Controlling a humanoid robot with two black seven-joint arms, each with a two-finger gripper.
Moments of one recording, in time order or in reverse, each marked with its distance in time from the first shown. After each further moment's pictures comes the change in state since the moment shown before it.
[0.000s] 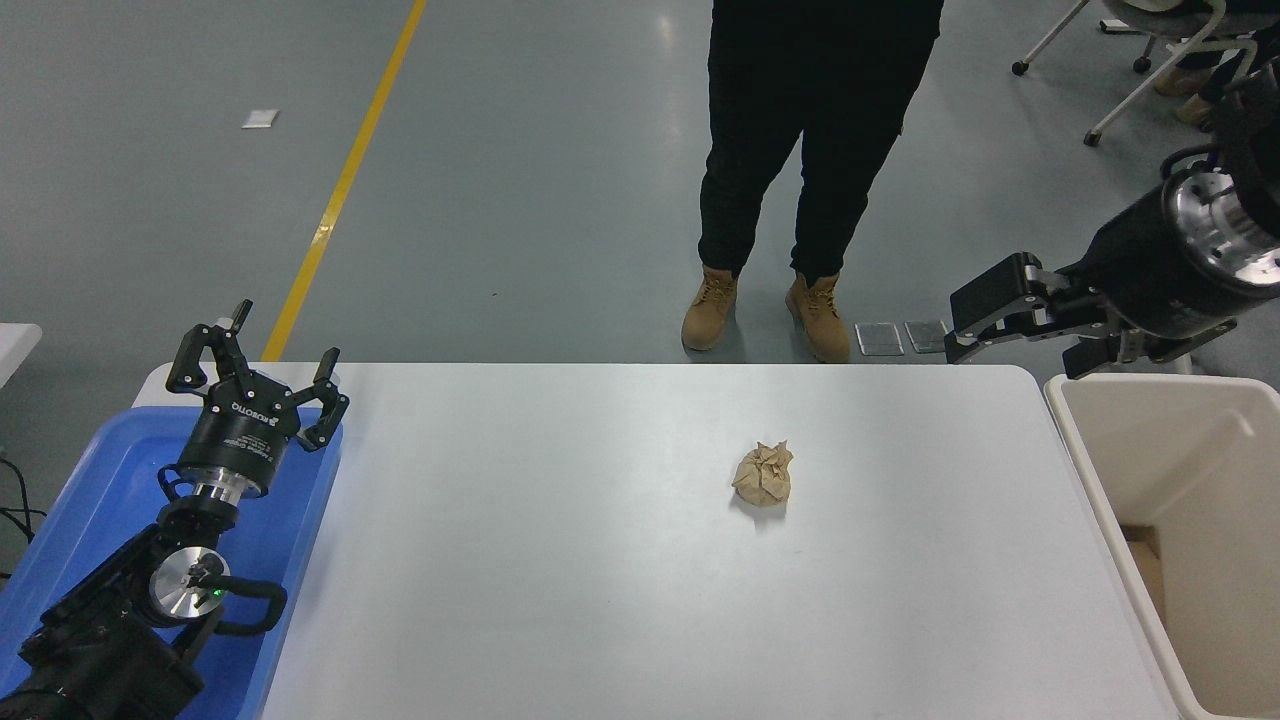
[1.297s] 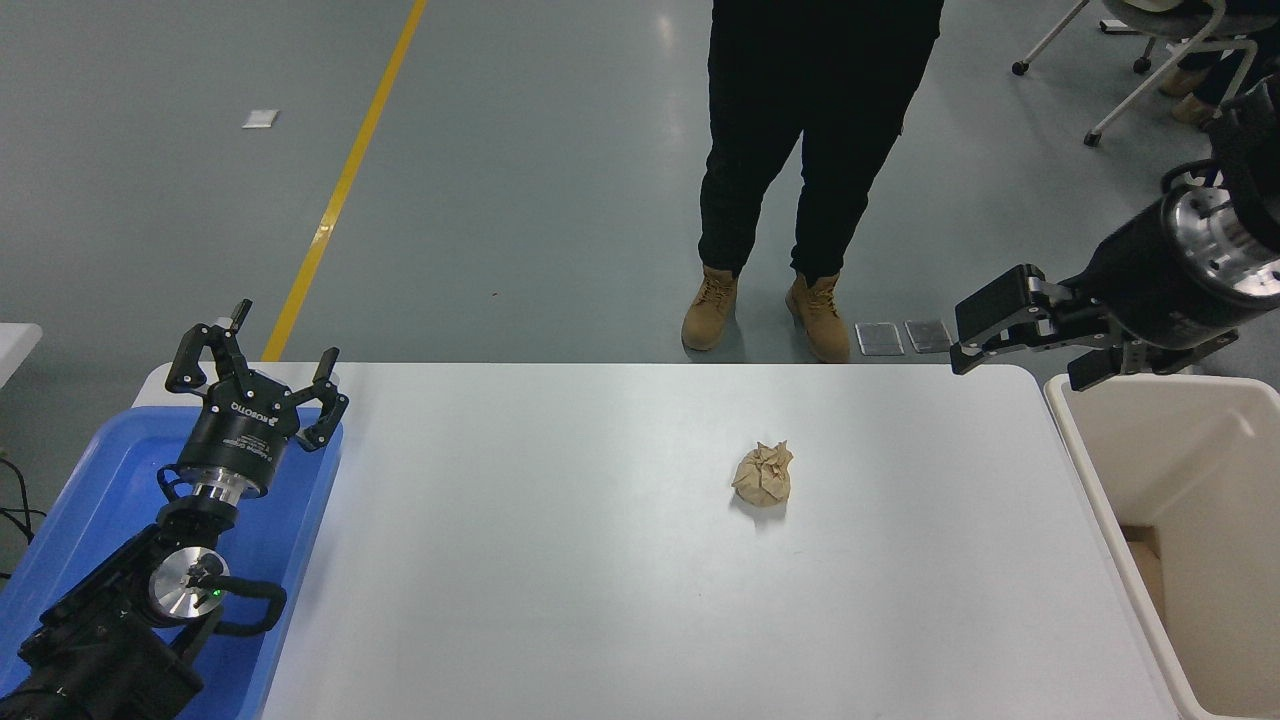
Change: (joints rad) left arm 0.000 0.001 0.000 0.000 0.000 0.000 -0.001; right arm -0.048 -0.004 0.000 -0.014 -0.006 -0.001 0.000
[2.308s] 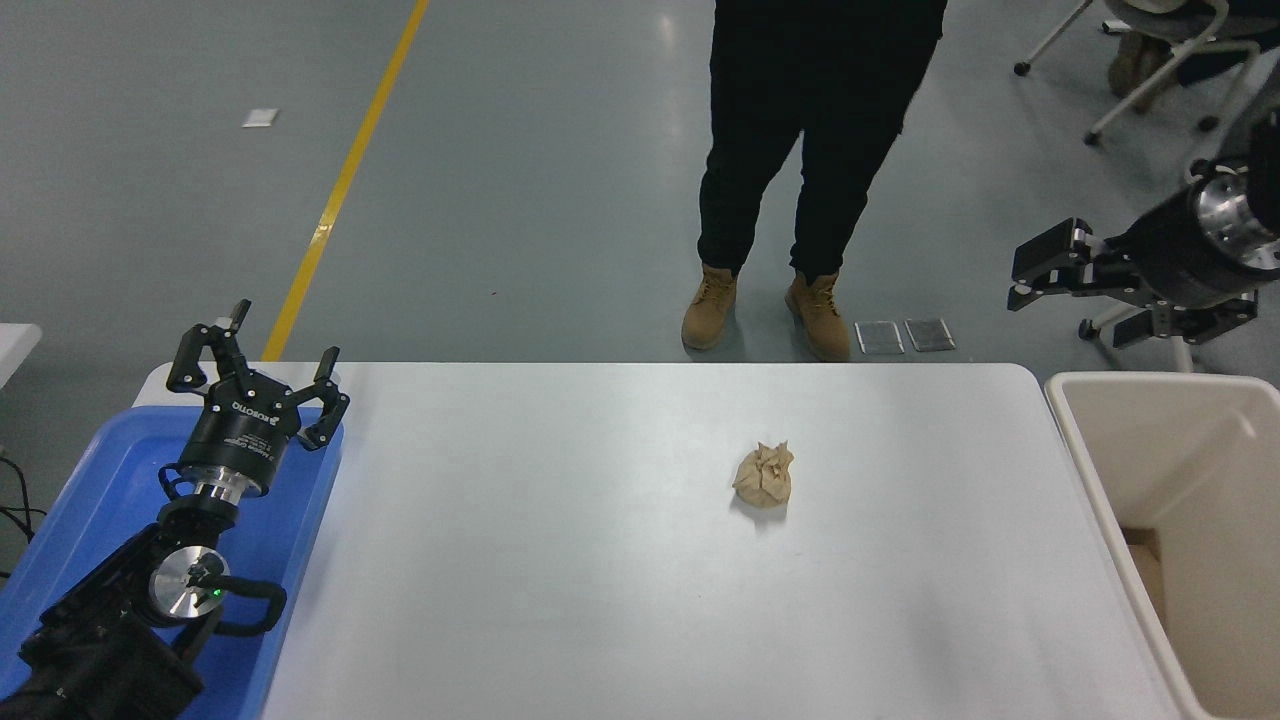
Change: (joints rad) left arm 0.000 -0.001 0.000 -0.002 0.000 0.000 0.000; right arm -0.530 -0.018 0.050 -0.606 0.081 -0.175 0.003
